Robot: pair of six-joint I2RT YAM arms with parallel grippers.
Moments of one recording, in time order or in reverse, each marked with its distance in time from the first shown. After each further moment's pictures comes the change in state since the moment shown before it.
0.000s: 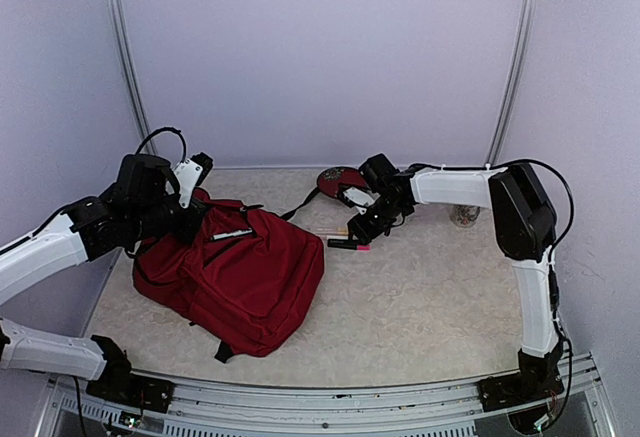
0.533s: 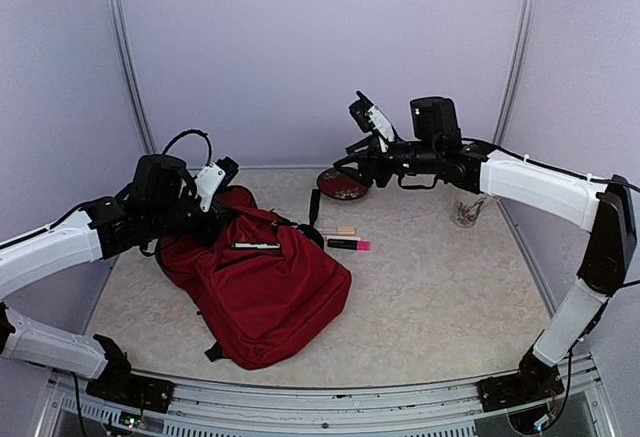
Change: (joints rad) left arm -0.035 0.082 0.000 0.112 0.216 0.022; right arm 0.053 -0.513 -0.220 0.473 -0.323 -0.079
